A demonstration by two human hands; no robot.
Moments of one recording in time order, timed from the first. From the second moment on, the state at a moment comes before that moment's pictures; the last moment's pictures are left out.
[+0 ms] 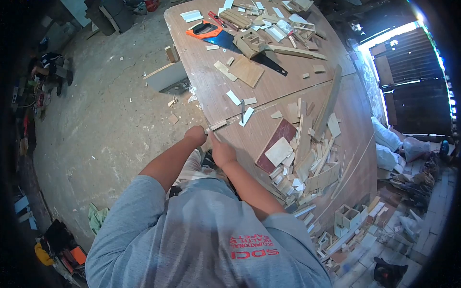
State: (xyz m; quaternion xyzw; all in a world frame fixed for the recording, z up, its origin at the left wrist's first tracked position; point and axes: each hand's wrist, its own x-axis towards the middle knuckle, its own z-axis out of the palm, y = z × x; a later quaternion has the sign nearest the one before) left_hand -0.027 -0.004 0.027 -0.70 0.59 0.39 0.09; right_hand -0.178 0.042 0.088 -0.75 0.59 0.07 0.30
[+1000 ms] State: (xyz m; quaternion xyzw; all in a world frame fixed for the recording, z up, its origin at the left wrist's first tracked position) left_hand -0.027 -0.007 0.035 -0.69 0.59 0.41 0.11; right_hand -0.180 0.050 0.064 -0.74 0.61 -0.02 0.28
